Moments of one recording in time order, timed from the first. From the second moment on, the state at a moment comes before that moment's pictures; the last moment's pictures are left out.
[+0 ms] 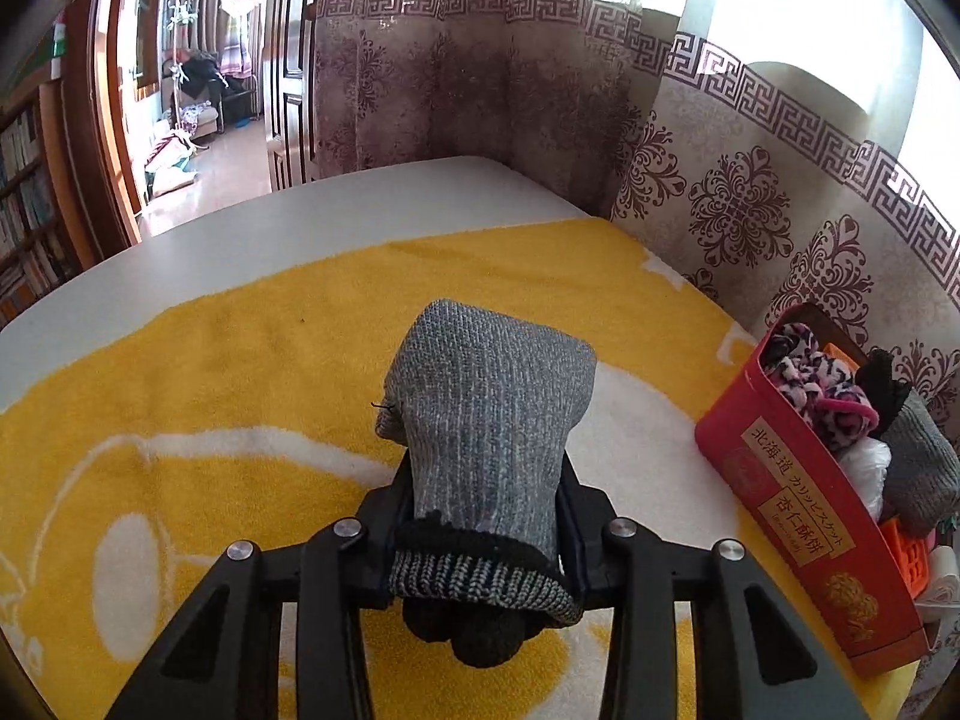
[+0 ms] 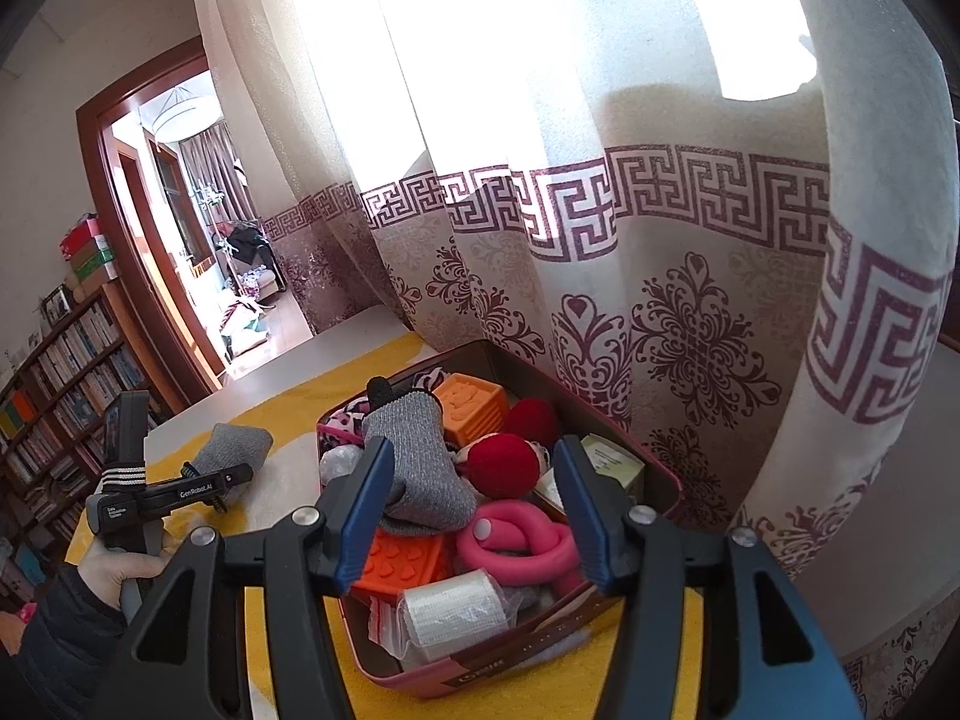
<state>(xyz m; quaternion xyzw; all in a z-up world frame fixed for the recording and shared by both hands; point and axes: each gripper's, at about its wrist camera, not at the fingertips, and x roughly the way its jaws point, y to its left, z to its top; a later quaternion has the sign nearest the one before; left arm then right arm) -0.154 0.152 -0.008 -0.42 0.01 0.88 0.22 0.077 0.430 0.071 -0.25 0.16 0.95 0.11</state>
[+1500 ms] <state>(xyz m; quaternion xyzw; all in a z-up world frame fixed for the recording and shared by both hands) -0.049 0.323 0.038 -0.38 0.05 0.78 0.49 0.116 0.443 0.091 -0.20 0.16 0.96 0.14</state>
